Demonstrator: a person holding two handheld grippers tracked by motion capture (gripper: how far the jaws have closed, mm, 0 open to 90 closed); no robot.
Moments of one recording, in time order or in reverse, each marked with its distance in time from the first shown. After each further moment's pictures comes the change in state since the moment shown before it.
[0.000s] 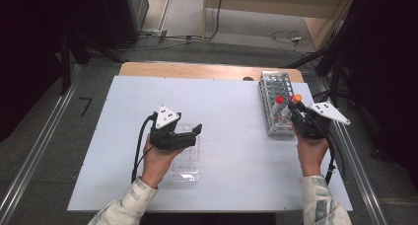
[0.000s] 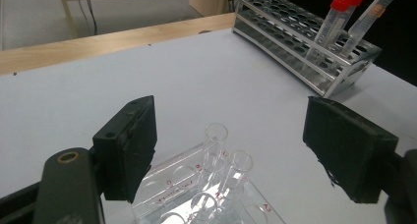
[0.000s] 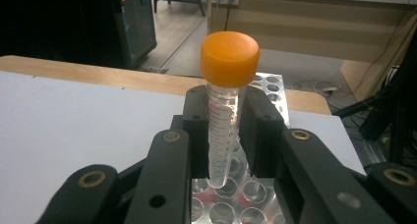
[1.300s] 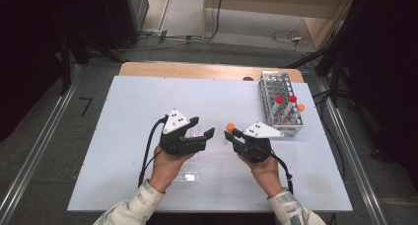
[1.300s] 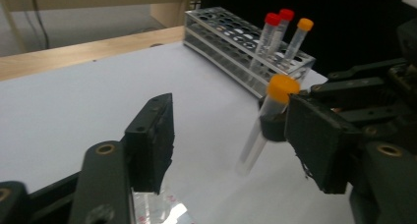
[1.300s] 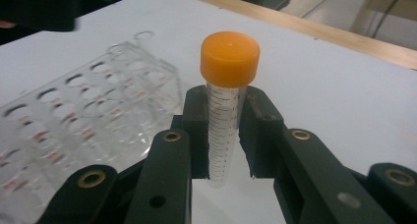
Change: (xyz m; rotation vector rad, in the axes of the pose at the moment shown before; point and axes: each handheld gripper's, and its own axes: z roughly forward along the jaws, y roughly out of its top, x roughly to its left) left arm -0.032 0.005 0.003 -0.036 -0.177 0.022; right arm 0.137 -0.037 0.001 0.175 0.482 -0.169
